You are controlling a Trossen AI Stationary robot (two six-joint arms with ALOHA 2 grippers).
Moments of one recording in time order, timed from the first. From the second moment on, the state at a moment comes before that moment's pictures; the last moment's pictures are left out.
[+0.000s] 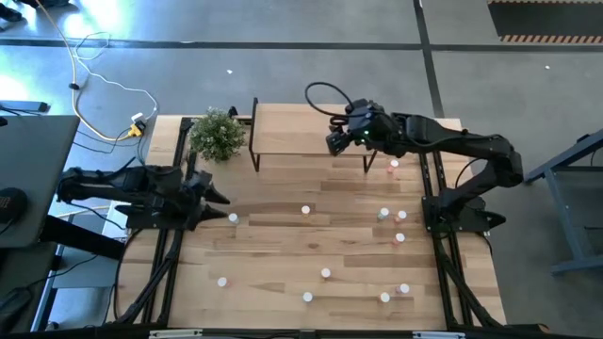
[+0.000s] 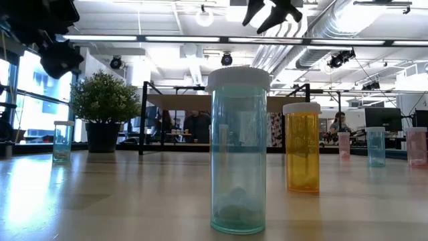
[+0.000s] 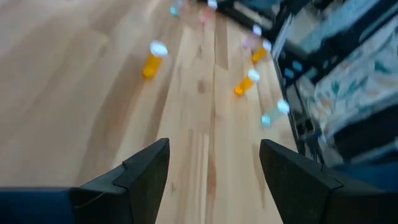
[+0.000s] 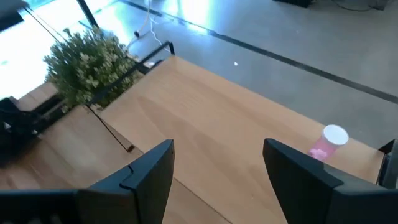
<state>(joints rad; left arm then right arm) 0.02 0.34 0.41 -0.57 0.11 -0.50 -0.17 1.44 1.56 -0.78 0.54 0.52</state>
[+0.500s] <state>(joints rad) -0.16 0.55 0.53 -0.40 0.02 -0.61 -0.17 1.33 1.56 -0.86 0.55 0.43</state>
